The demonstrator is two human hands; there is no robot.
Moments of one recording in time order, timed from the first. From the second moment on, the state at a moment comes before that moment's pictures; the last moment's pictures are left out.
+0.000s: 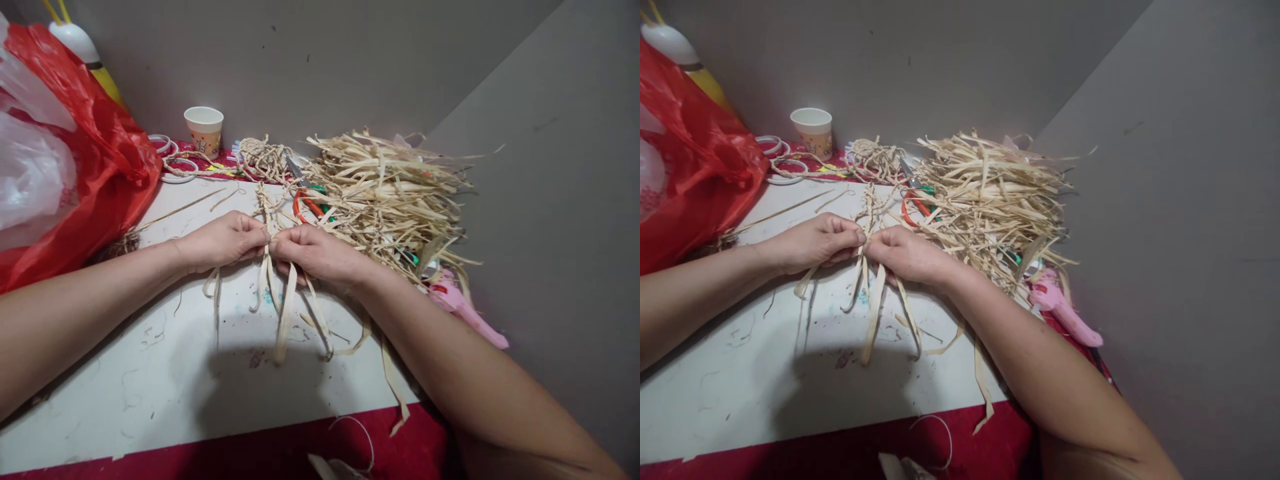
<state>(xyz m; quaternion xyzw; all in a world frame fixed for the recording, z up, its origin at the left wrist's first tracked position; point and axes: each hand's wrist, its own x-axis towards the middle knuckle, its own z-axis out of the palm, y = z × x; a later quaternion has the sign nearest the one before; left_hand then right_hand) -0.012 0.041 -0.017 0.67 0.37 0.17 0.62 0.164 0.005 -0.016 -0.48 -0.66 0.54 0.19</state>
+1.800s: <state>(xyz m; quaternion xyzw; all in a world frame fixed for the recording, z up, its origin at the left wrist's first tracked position) -0.015 0.037 -0.006 0.58 0.36 0.19 0.70 0.164 0.001 0.001 -0.52 -0.55 0.60 0.27</state>
